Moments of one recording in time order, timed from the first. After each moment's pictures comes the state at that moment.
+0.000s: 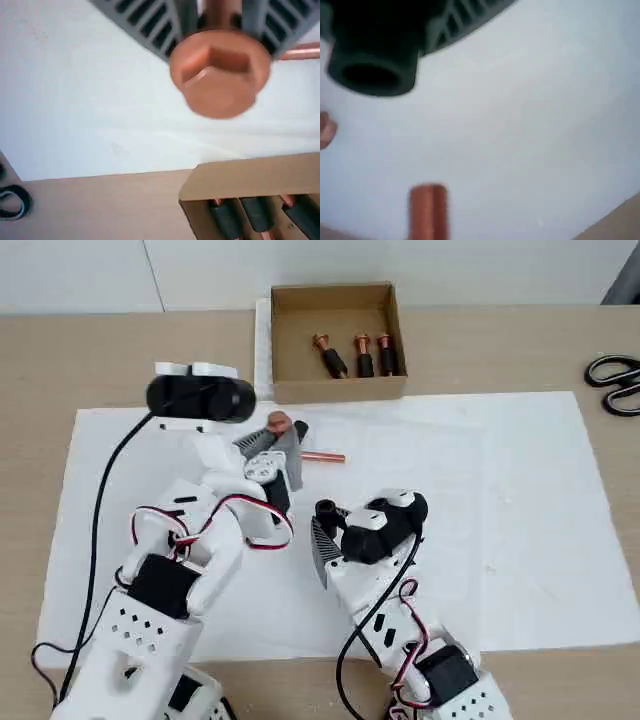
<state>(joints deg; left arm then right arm) 21.6 -51.5 45.9 41.6 26.2 -34.5 -102.9 96.0 32.5 -10.0</state>
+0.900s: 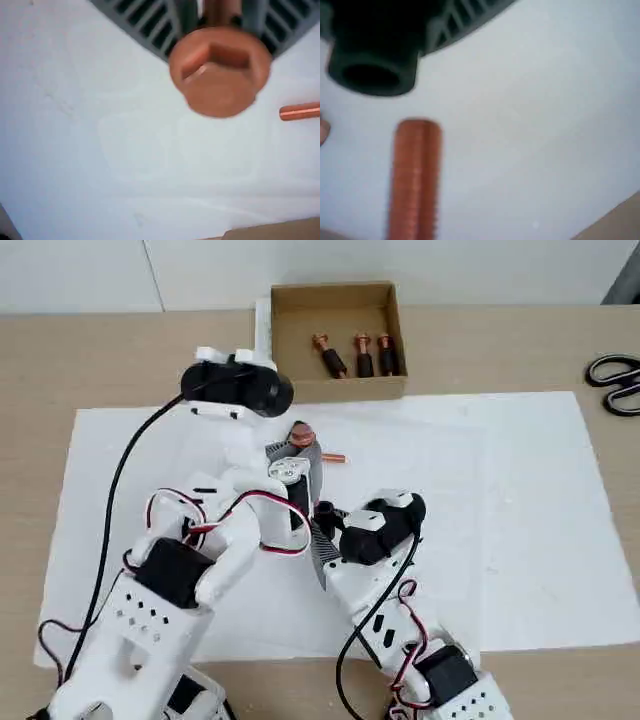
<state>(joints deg) 26.3 -44.9 34.7 54.4 26.2 -34.9 -102.9 96.0 32.6 -10.0</state>
